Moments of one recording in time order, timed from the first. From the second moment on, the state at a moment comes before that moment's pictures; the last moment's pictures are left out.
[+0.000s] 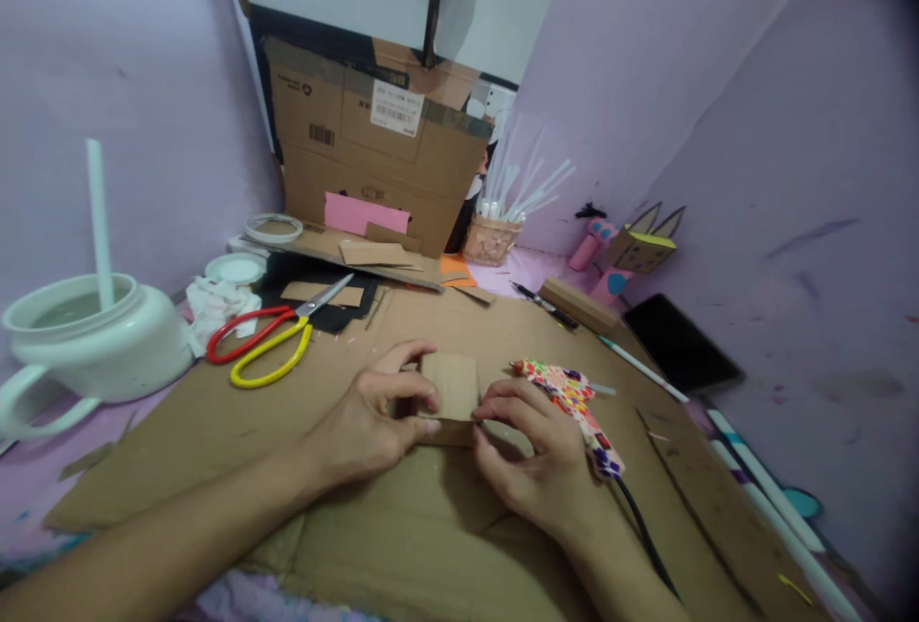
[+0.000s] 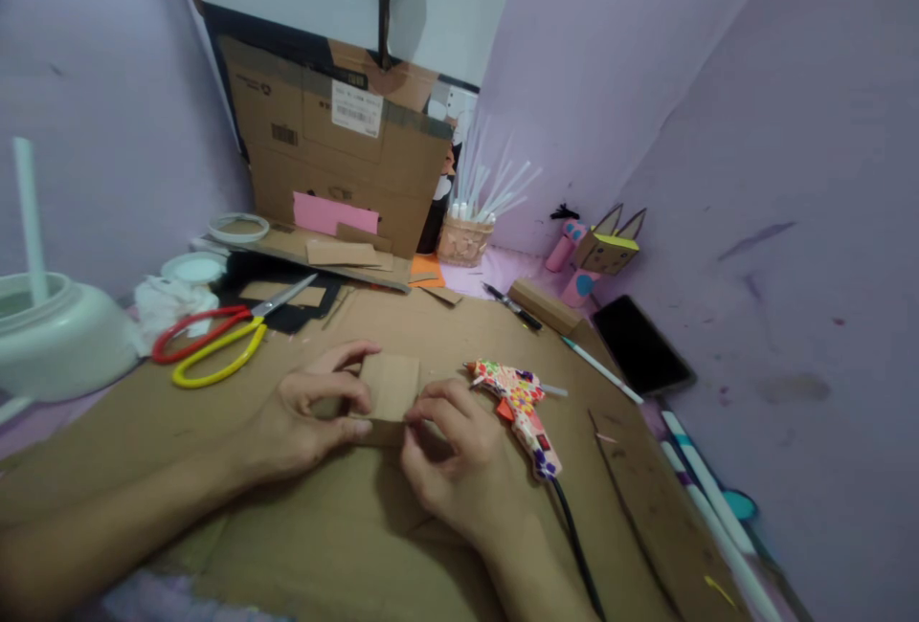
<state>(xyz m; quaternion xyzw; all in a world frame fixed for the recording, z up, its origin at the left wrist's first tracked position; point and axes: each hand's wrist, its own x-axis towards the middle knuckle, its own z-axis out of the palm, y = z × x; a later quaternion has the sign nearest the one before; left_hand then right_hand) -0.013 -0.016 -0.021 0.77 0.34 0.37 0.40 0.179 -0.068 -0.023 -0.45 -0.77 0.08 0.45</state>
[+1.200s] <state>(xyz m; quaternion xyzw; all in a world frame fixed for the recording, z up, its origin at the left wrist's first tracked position) -0.021 -0.008 -0.009 0.83 0.33 0.27 0.36 0.181 -0.066 -0.031 -0.51 -0.64 0.29 0.50</state>
